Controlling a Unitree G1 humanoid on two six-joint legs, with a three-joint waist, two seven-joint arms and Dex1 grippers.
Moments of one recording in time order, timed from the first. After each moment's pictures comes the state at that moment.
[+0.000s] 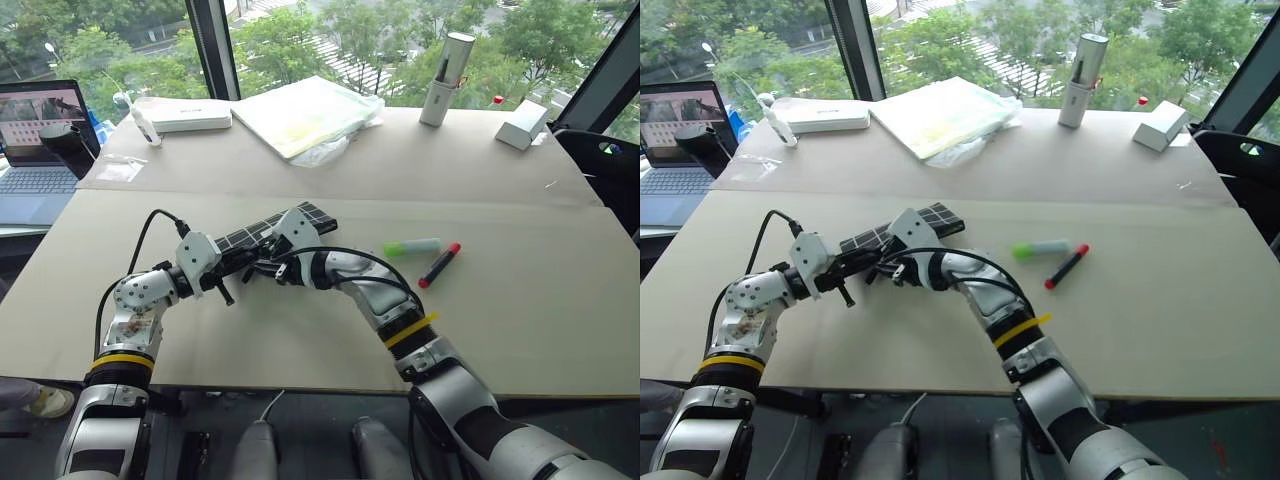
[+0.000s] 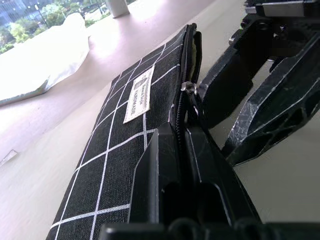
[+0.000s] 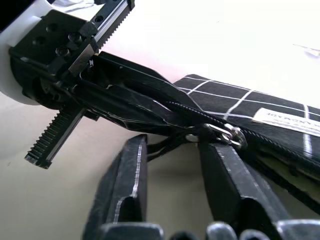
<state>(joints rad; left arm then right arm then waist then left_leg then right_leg) -0.47 0.54 0.02 0.51 -0.21 -0.32 -1.00 -0.73 -0.07 0.26 0.22 0.14 0.56 0.75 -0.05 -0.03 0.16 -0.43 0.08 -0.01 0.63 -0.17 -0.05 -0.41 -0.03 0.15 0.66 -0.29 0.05</state>
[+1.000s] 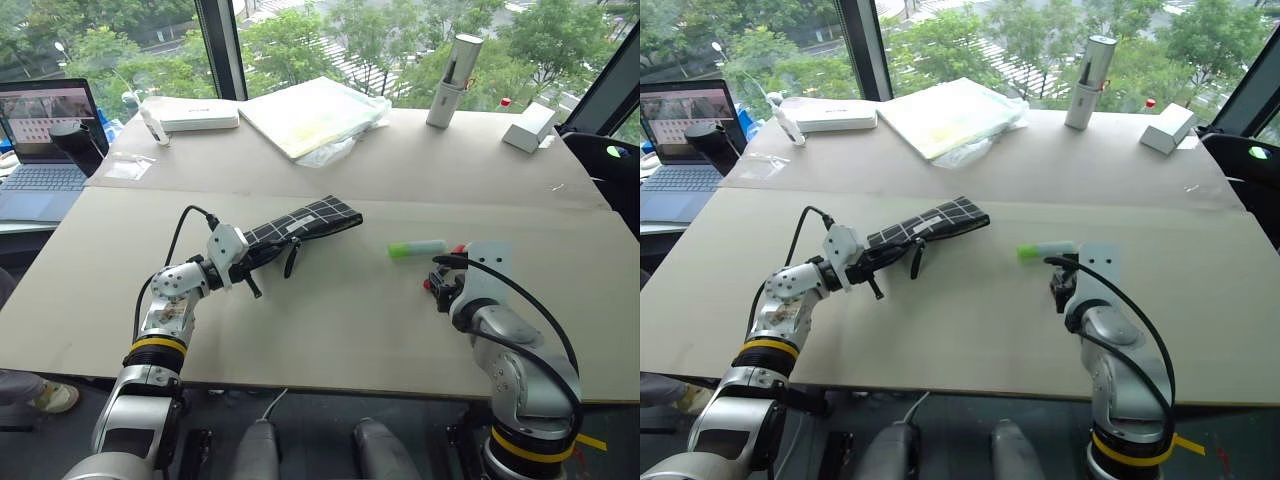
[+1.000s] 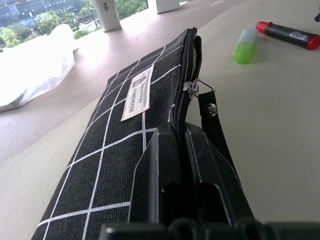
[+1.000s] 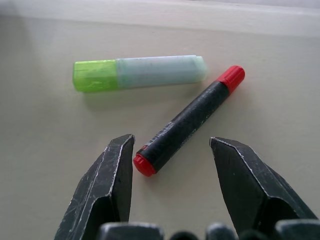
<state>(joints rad) -0.58 0.42 0.01 0.64 -0.20 -0.33 -0.99 -0.25 -0.12 -0.16 -0.64 0.03 1.25 -0.01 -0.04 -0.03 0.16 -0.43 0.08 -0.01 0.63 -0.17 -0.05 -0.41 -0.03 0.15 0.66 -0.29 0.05</state>
